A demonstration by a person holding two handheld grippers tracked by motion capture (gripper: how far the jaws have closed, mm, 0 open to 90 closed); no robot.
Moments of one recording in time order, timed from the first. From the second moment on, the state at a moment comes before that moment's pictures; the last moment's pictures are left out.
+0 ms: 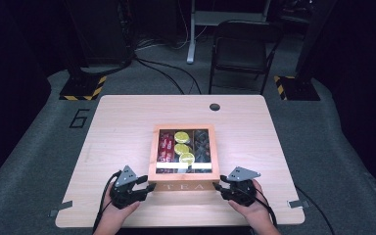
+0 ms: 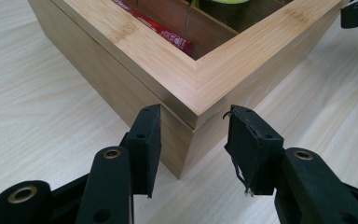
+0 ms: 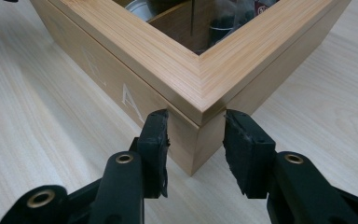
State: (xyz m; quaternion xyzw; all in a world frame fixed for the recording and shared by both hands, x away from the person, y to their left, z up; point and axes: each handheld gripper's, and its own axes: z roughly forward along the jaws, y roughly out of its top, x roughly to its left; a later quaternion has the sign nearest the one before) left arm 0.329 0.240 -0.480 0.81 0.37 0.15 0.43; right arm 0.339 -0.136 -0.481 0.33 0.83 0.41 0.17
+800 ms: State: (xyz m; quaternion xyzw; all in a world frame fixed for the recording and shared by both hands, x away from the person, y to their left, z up) left arm 0.329 0.237 -0.474 0.80 0.36 0.18 0.44; right arm 0.342 -0.136 -0.472 0.34 0.82 0.44 0.16
